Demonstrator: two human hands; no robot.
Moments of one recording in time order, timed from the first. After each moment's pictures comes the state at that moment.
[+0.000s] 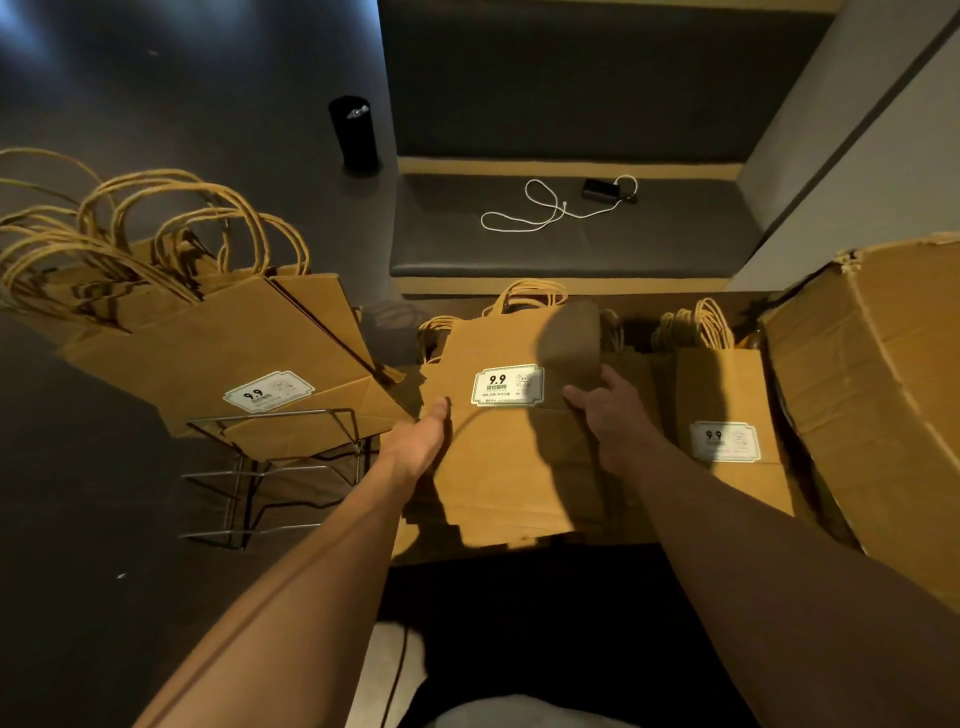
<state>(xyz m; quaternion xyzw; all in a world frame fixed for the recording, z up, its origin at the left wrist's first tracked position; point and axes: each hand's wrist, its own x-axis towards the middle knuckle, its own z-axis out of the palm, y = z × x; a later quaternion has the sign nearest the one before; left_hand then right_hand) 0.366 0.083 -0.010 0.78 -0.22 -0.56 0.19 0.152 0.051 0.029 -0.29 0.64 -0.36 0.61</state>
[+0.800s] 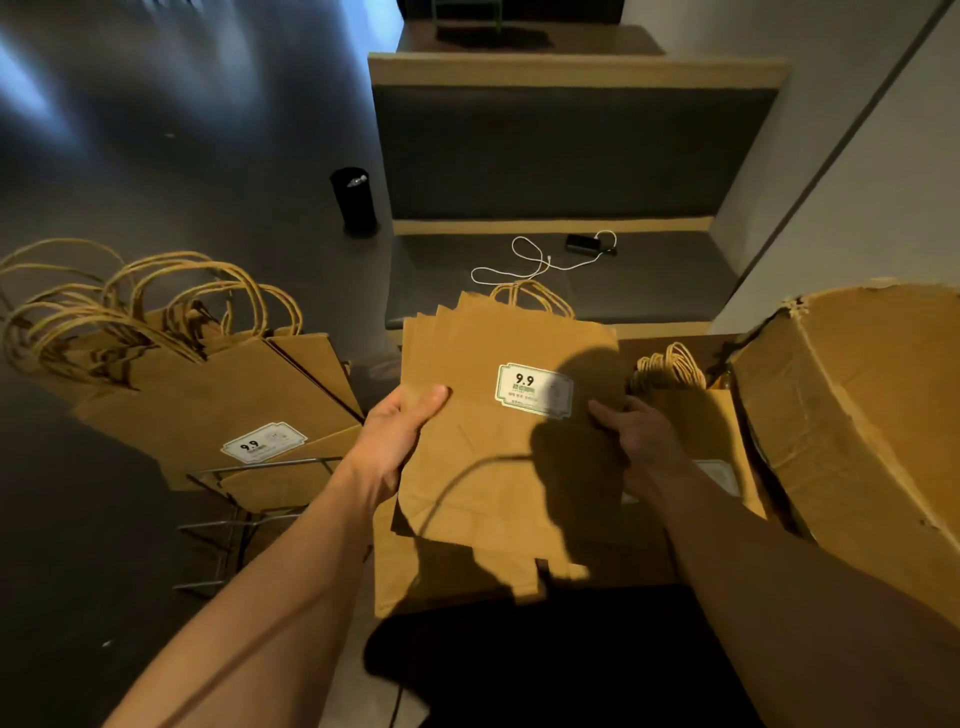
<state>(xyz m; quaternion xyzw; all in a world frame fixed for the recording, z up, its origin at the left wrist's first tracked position) 0.363 0.065 0.055 0.54 -0.25 -0.65 0.48 0.102 0.047 0.062 -0.21 0.59 -0.42 0.66</state>
